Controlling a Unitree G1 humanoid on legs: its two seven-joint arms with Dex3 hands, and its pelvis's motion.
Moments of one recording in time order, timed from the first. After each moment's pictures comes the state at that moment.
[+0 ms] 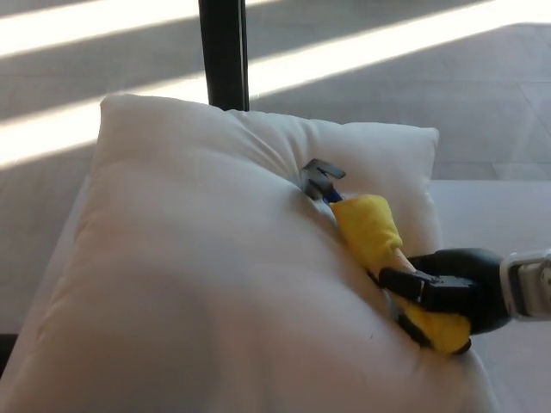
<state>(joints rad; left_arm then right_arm) 0.13 0.65 0.54 1.14 -0.31 -0.17 -0.33 -0.80 -0.41 0.24 0.74 0.35 0.85 0.60</state>
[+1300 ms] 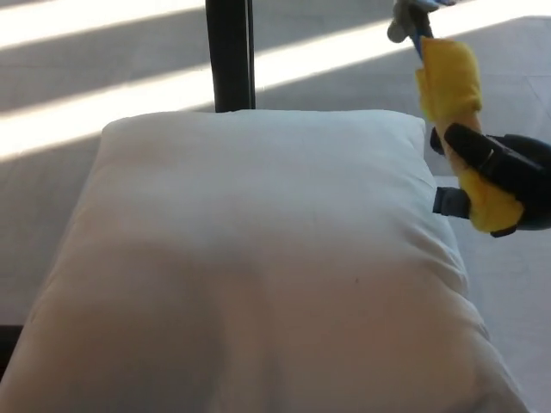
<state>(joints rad) 0.17 0.66 0.54 1.14 -0.31 -0.17 -0.32 -1.04 -0.50 -0.20 0.83 0.36 0.97 0.63</state>
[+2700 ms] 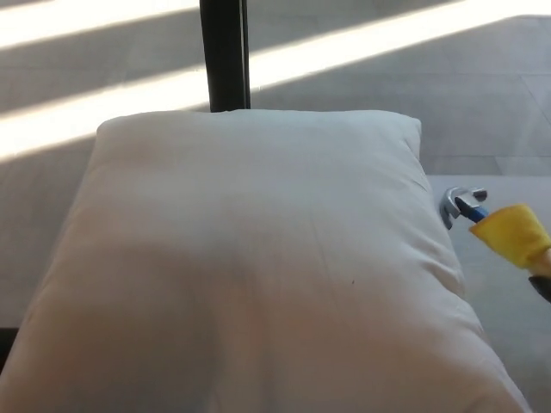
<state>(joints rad) 0.17 0.66 0.58 1.14 -0.32 -0.17 -0.33 -0.65 -0.61 0.15 0.62 -0.12 0.62 0.13</state>
